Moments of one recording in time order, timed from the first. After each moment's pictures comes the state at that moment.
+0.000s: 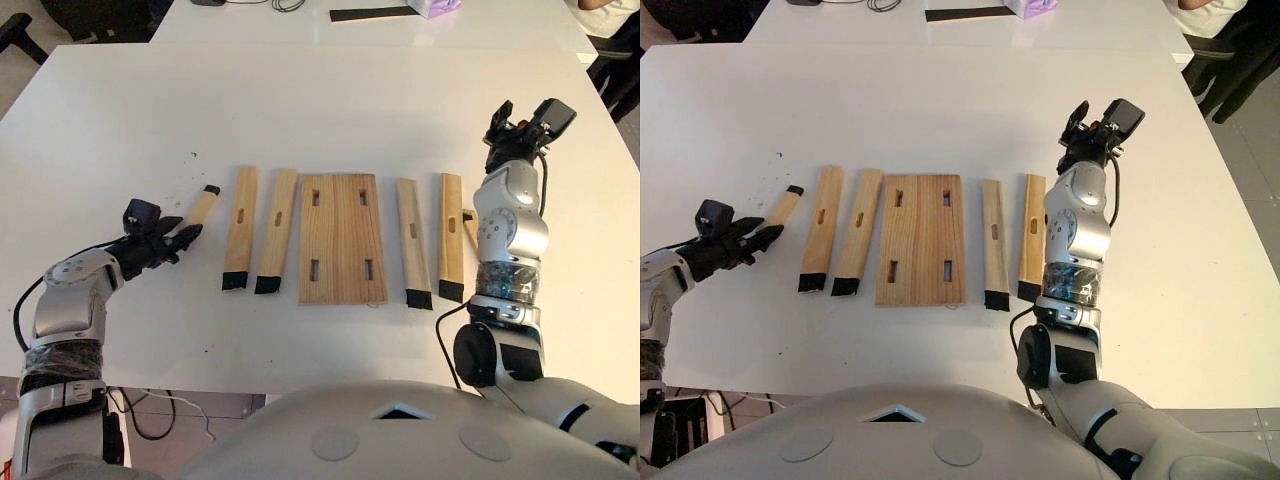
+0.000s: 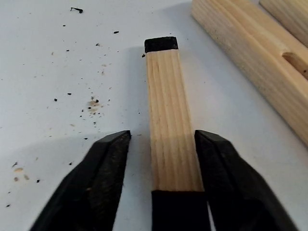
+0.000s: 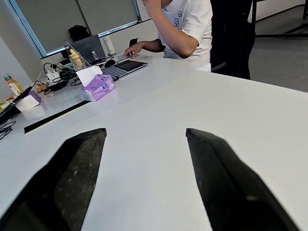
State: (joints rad) left arm 0.03 0.72 0.24 0.24 -0.30 0.39 -0.78; right arm -0.42 0.02 -0.32 0.10 0.19 0.28 -0.31
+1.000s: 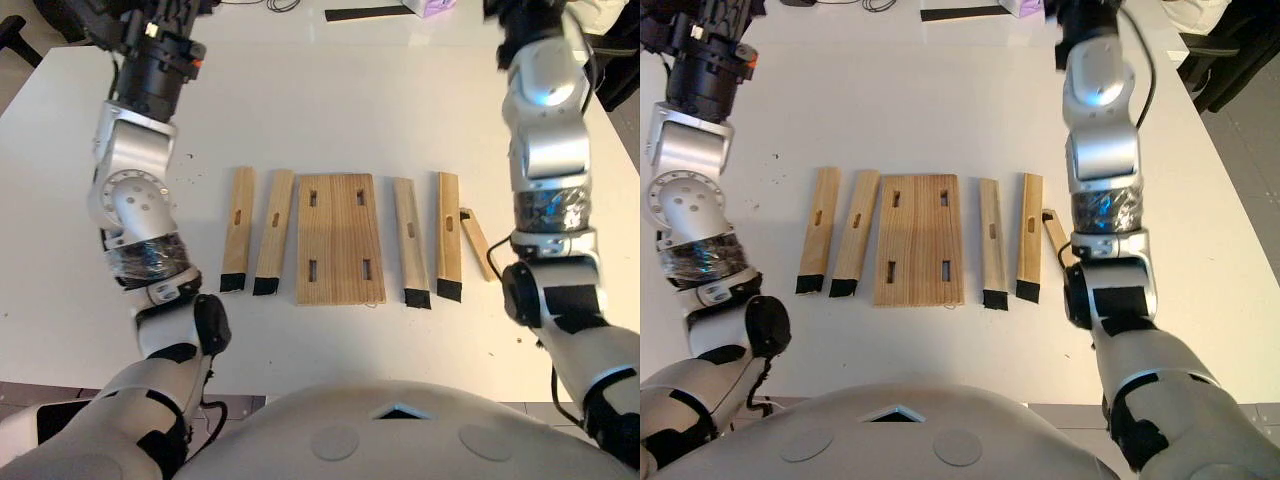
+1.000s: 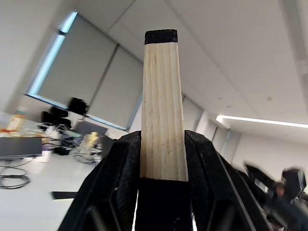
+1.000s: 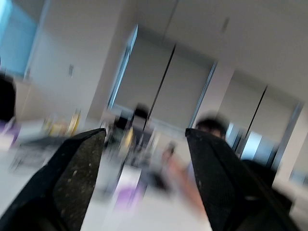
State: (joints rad) left arm -0.57 0.20 0.38 -0.06 -0.86 0.38 -0.44; right arm -0.91 -0.33 -0.01 0.24 -0.13 0.05 -0.06
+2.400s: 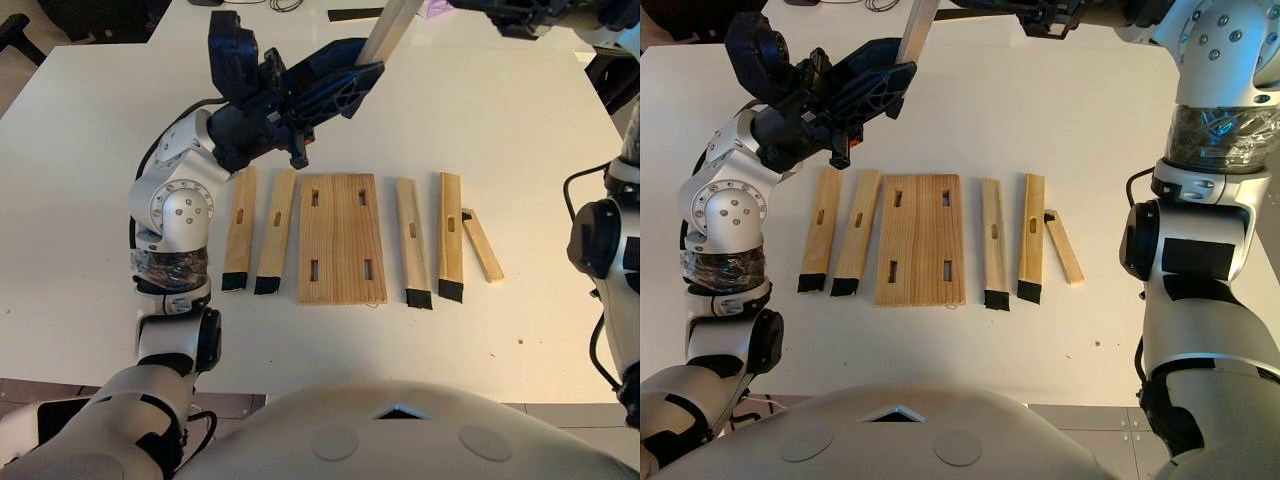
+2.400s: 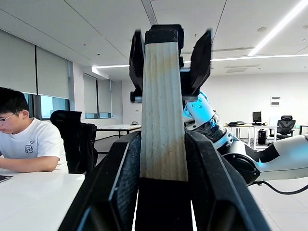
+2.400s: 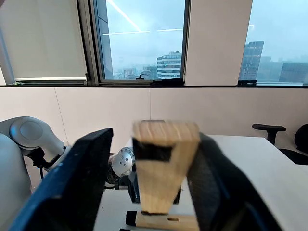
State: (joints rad) left arm -0.52 0.31 0.07 -0.20 -0.89 0.47 -0.97; right arm -1.07 -0.55 -0.07 0.18 0.81 0.93 1.34
